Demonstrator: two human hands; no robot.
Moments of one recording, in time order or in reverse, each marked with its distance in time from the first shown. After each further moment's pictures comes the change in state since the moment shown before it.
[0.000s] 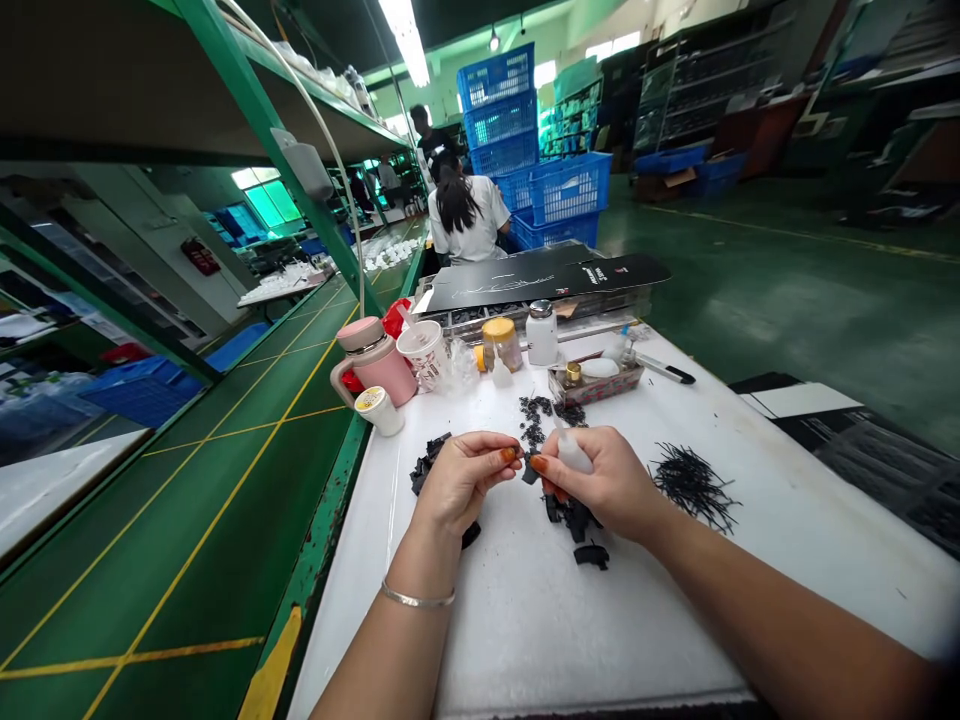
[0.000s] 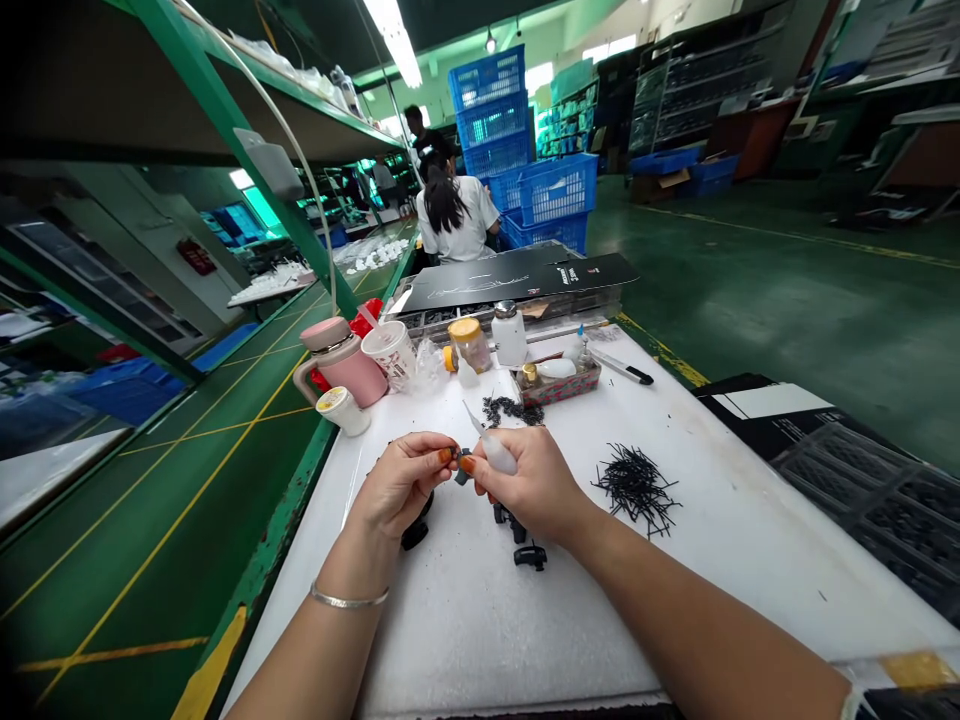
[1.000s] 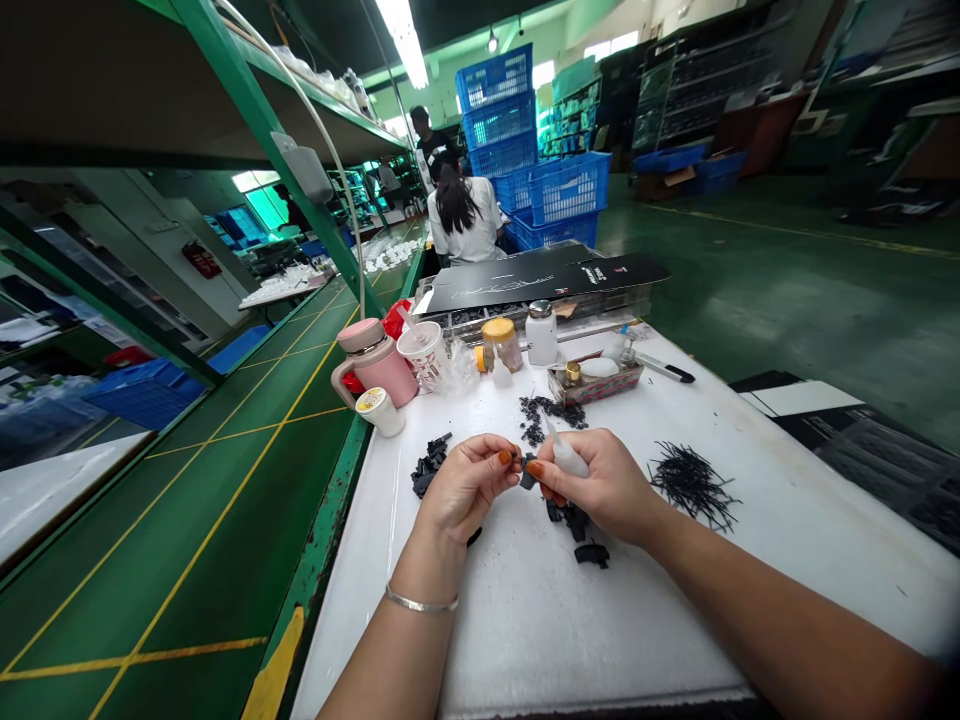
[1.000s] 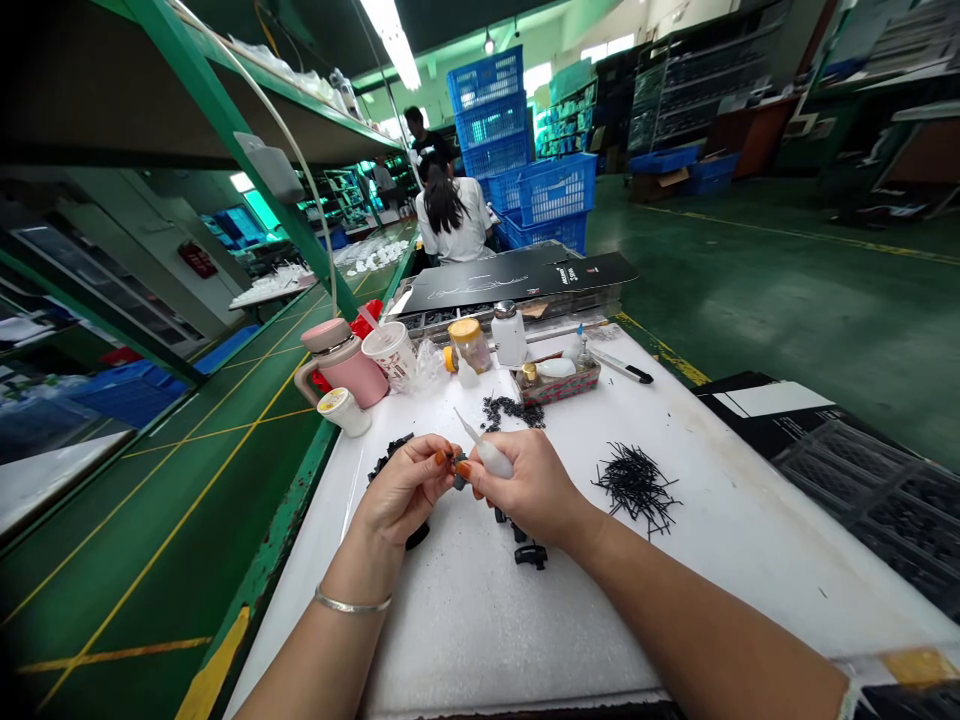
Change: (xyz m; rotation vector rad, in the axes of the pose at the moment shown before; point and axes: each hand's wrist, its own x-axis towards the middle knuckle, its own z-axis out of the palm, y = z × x) left_hand -0.003 -0.007 -0.002 -0.105 -0.073 -0.035; right_hand -0.002 0.000 0.003 0.012 -0.030 0.032
